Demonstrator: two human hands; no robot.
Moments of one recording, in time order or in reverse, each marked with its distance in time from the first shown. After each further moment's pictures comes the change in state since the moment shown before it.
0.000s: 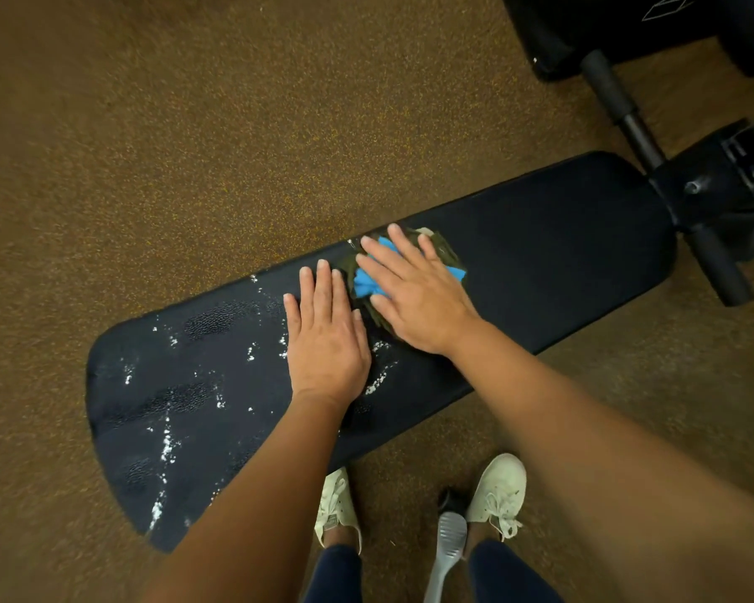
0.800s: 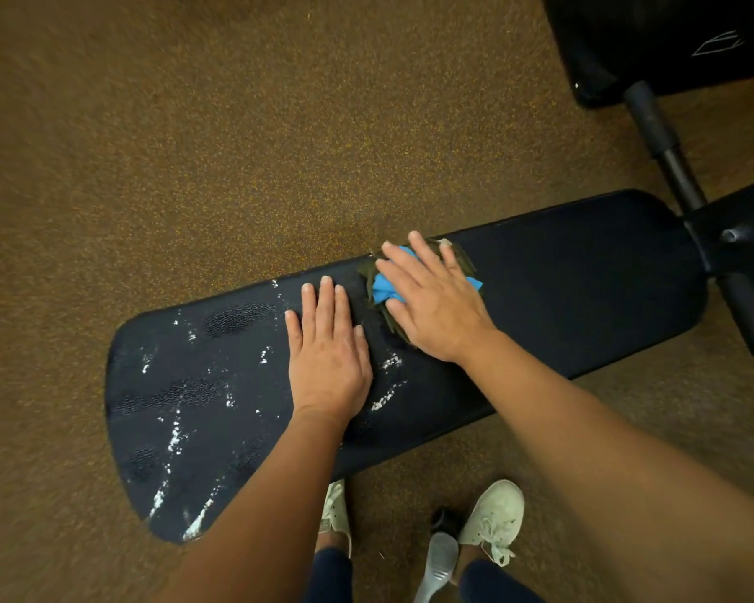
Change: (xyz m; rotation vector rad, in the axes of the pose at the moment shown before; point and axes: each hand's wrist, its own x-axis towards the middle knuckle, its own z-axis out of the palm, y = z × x) left_hand -0.004 -0.004 -0.004 0.003 -0.013 -0.118; right_hand 0.018 0.012 -0.001 -0.043 0.014 -0.040
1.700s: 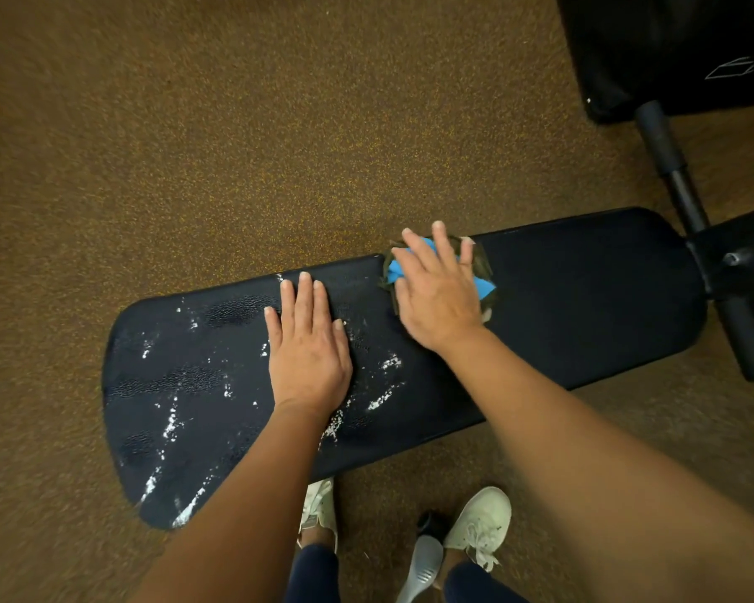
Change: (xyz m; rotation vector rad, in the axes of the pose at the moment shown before) left_hand 0.001 -0.017 -0.007 0.010 0.013 -0.099; right_hand 0.016 -0.009 -0.005 0.072 0.049 0.202
